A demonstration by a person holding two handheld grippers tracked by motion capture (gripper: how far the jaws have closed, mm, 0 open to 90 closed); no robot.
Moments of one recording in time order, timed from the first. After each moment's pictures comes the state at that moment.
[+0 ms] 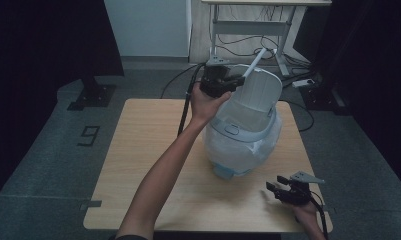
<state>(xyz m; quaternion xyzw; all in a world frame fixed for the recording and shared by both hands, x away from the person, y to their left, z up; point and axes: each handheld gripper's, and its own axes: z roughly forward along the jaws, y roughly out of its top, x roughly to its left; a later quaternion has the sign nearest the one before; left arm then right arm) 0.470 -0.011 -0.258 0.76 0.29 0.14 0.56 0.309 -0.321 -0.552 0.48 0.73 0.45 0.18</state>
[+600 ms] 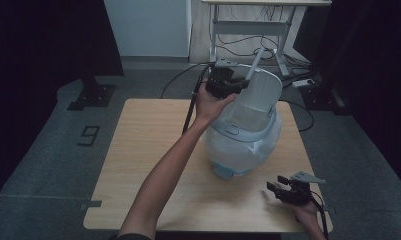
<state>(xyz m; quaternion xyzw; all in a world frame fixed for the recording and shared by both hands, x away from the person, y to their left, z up) 0.475 -0.024 -0.264 0.78 0.29 0.15 0.54 0.309 -0.323 -0.552 0.48 0.73 0.46 0.18</state>
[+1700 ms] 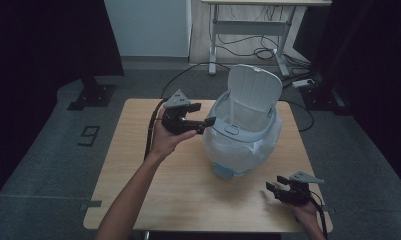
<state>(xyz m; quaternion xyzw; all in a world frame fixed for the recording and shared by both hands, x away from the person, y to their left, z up) 0.395 0.091 -0.316 0.78 0.27 0.15 0.55 0.309 -0.320 -0.551 0.47 0.74 0.45 0.18</state>
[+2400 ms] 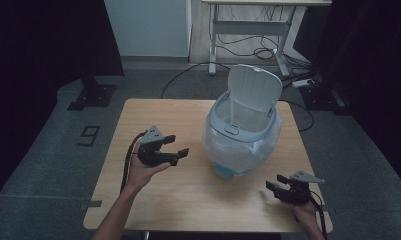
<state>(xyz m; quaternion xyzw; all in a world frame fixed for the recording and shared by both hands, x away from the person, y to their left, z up) 0.357 0.156 -0.399 0.79 0.31 0.14 0.51 0.309 -0.318 -0.547 0.47 0.73 0.46 0.18</state>
